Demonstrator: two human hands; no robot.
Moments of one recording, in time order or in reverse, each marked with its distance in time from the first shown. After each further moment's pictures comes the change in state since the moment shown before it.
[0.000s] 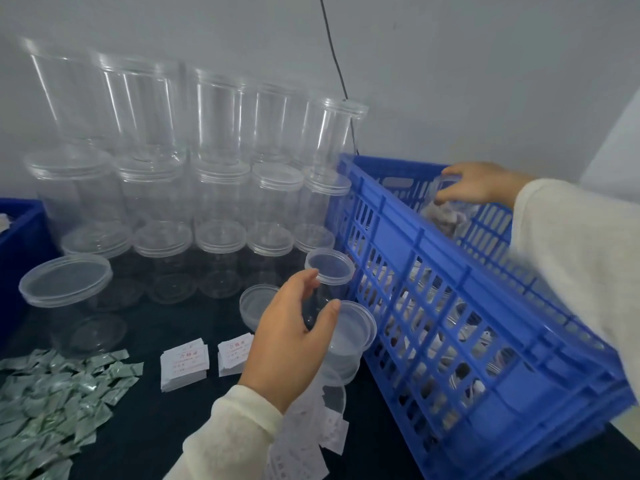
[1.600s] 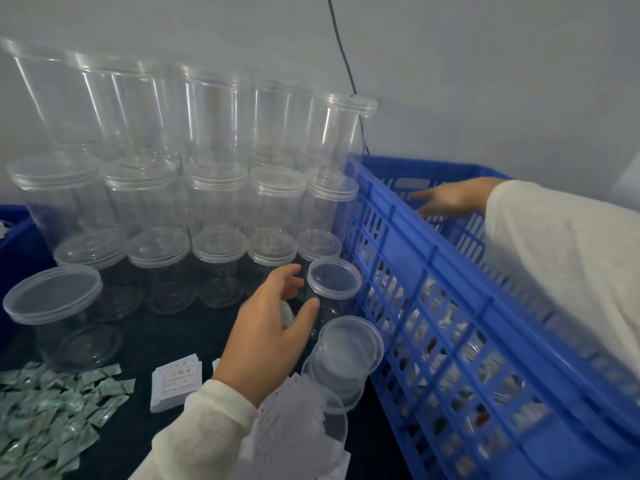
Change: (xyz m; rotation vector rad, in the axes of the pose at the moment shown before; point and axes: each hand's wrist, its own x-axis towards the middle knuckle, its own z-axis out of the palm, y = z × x) left_hand 0.035 -0.007 -0.011 0.199 0.052 0.005; right_hand 0.056 -0.026 0.037 -0.073 -0.369 -0.149
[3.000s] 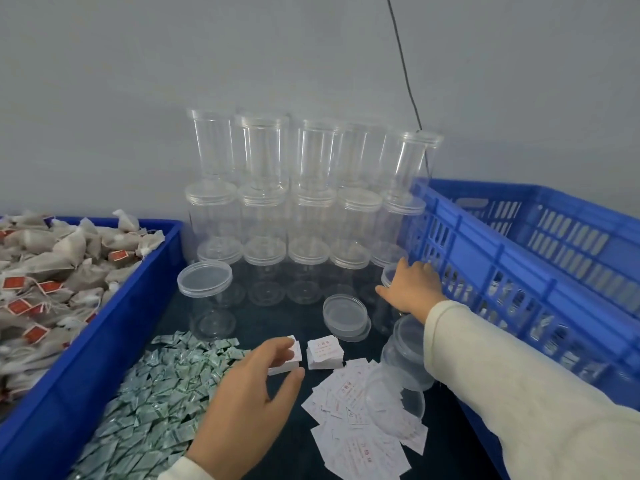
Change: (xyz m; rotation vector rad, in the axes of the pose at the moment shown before) left_hand -0.124 -0.033 -0.113 0.253 0.038 -0.057; right_hand -0.065 -0.173 0.149 -0.015 0.321 0.074
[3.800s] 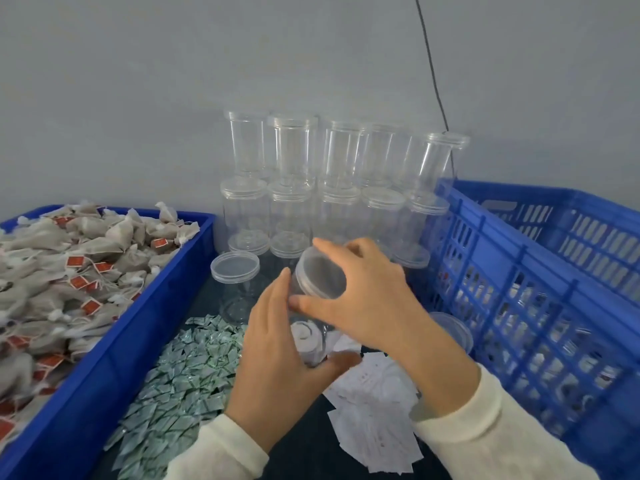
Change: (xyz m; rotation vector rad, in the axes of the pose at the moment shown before) left_hand 0.000 0.030 -0.005 -0.102 0.268 0.131; right_hand -0.174 -0.072 -0.100 0.591 0.096 -0.567
